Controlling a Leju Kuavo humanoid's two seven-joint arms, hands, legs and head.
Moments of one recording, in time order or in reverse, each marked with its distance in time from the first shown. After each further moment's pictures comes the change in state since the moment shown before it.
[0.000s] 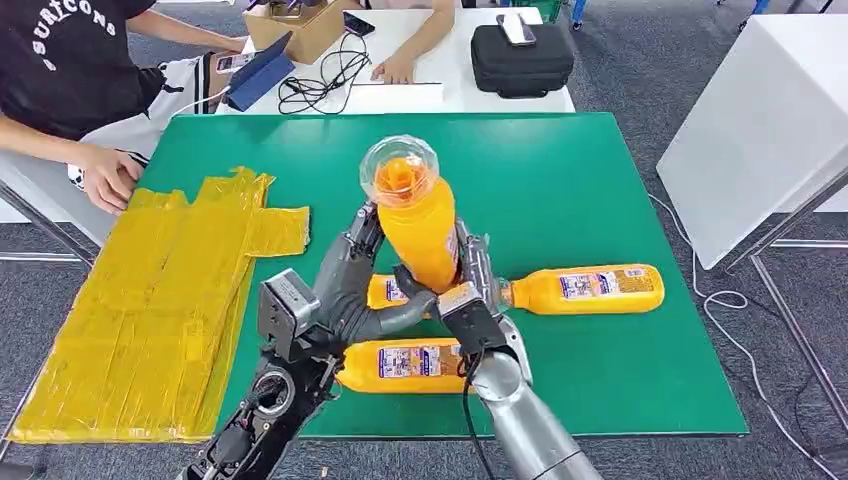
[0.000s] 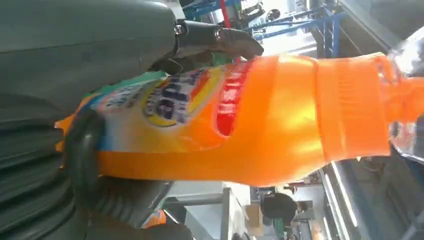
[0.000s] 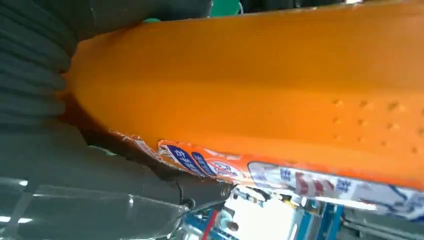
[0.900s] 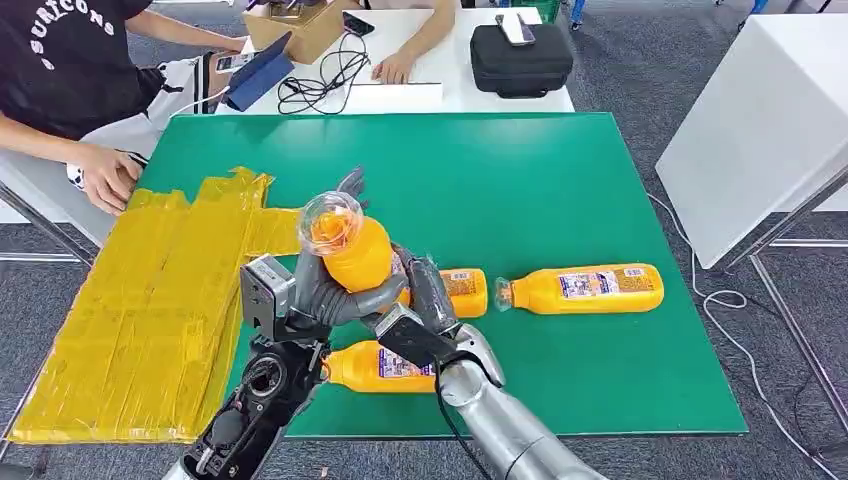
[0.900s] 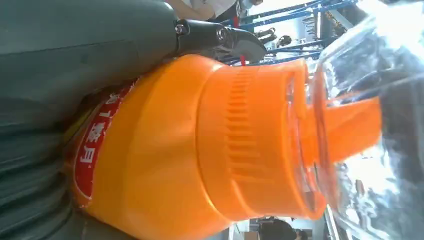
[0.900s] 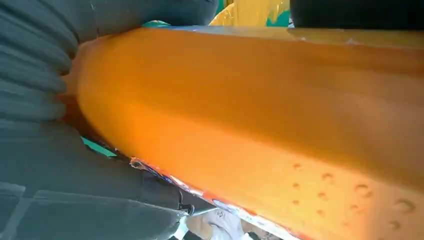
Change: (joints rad) left arm -0.017 0.013 0.061 0.101 0.073 0.037 -0.056; right arm -0.101 0.036 0.190 0.287 0.032 0.004 -0.021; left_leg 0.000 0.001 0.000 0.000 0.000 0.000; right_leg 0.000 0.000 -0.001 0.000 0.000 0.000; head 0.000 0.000
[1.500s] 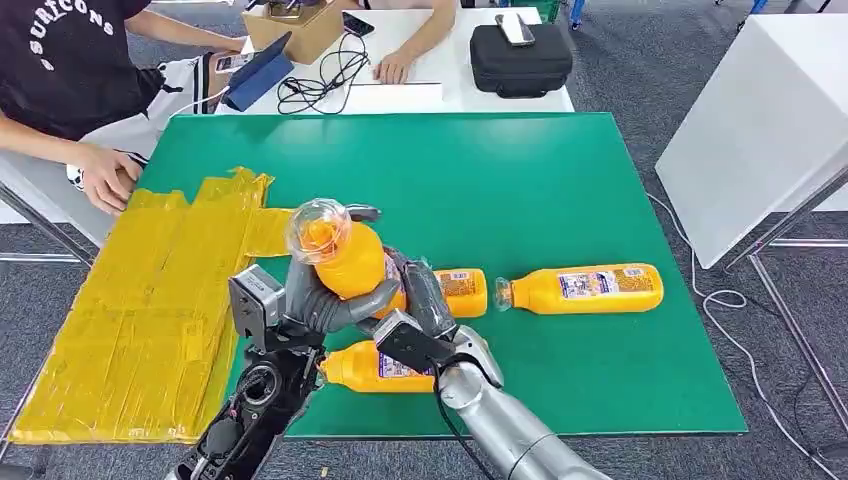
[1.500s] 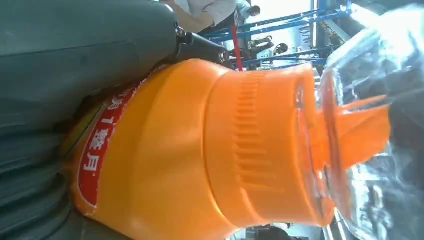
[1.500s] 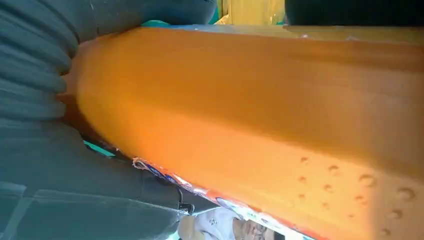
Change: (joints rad) left arm 0.032 0.014 0.008 -0.033 -0.003 0.028 -0.017; right arm -0.004 -0.017 0.052 -0.016 -0.050 0.000 -0.012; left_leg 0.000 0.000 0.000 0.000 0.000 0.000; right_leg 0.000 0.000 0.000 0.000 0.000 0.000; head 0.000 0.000
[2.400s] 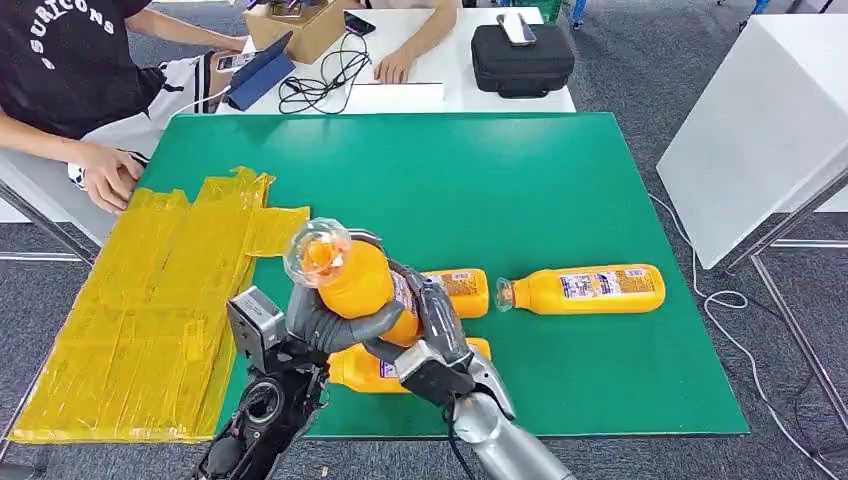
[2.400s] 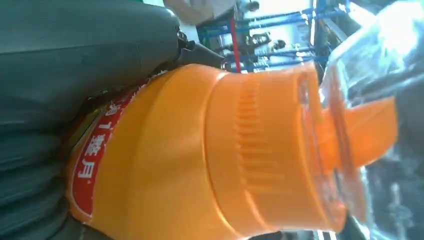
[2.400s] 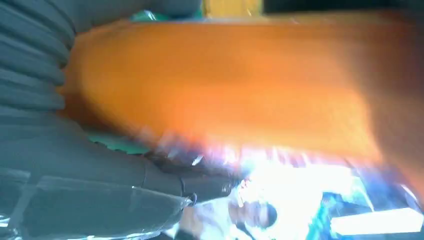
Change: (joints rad) left arm 0.059 0.006 0.012 -0.045 -0.010 0.026 -0.030; right arm 0.208 -0.097 -0.045 -0.324 -0.032 -0.080 0.004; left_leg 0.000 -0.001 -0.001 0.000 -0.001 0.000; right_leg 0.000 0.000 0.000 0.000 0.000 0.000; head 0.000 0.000
